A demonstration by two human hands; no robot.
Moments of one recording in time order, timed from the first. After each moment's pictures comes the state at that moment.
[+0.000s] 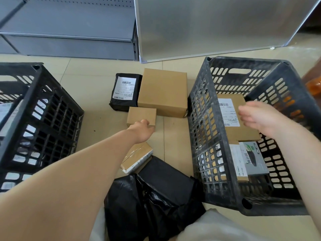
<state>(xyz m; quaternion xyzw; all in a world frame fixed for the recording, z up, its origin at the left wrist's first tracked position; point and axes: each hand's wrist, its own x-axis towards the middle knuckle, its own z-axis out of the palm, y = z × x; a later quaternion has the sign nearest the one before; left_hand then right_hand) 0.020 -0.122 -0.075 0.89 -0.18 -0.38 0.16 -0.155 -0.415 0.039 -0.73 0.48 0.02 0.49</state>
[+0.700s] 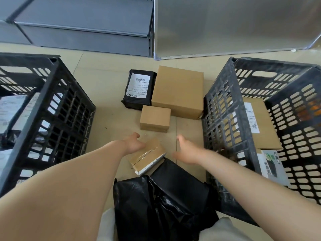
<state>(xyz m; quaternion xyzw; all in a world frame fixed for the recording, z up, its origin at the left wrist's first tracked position) 0.037 -0.044 -0.114 0.86 -0.05 -0.47 0.19 -0.082 -0.234 -0.083 -0.87 0.20 0.36 0.26</state>
